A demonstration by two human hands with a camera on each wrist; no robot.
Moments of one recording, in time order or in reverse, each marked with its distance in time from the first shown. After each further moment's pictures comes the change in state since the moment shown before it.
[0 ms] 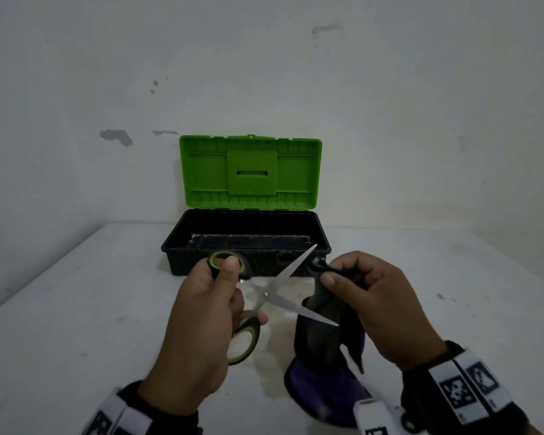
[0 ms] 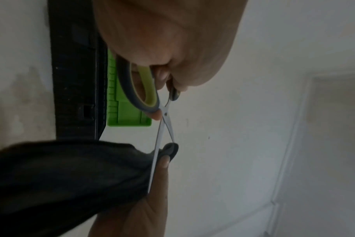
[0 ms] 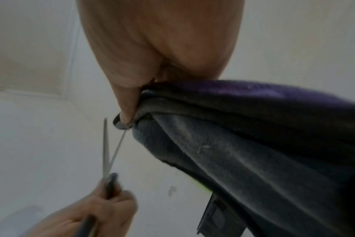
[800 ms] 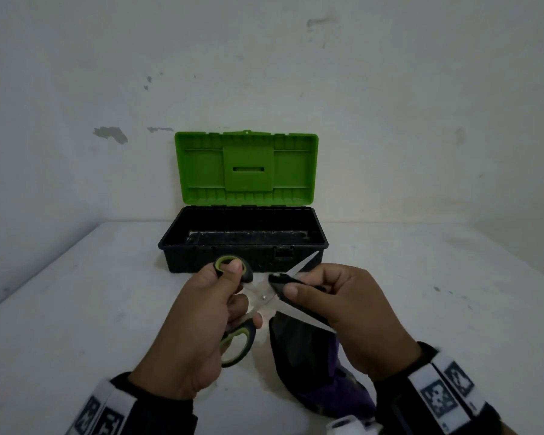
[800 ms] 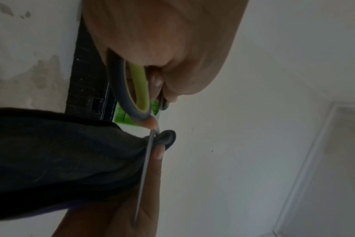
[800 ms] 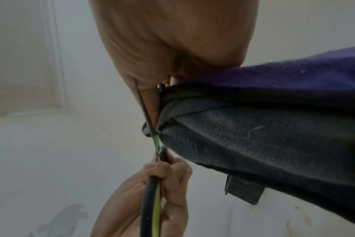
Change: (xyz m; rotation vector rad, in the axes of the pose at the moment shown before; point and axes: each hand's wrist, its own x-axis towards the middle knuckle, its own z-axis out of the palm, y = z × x) left_hand 0.000 0.006 0.000 -0.079 -0.098 -0.223; right_hand -0.011 -0.009 0.029 0.173 -0.084 0.166
